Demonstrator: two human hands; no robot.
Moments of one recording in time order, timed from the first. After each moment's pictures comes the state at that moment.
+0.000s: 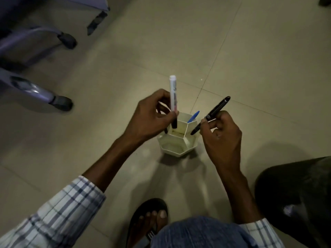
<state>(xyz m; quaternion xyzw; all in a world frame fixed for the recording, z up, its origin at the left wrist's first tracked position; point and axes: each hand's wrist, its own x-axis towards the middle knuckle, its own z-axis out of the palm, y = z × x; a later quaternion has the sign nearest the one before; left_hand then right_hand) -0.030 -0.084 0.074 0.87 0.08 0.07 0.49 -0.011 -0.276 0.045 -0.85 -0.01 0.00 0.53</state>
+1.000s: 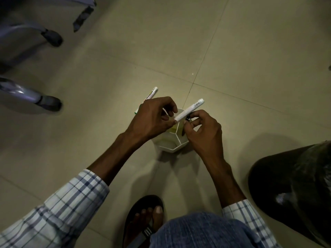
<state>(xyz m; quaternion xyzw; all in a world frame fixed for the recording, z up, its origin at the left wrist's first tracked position) -0.021 -0.101 0.055 0.93 0.05 -0.01 0.37 -0.006 -0.270 0.013 -0.89 -0.03 0.04 0.45</state>
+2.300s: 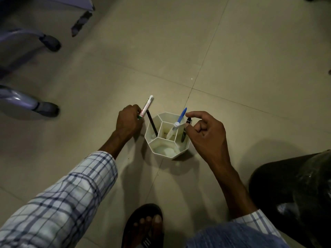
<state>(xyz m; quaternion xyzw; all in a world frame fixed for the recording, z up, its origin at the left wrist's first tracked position) 0.013 -0.016 -0.058 0.96 0.22 -0.04 0.18 0.007 -0.275 0.029 -0.84 -0.06 0.05 0.54</state>
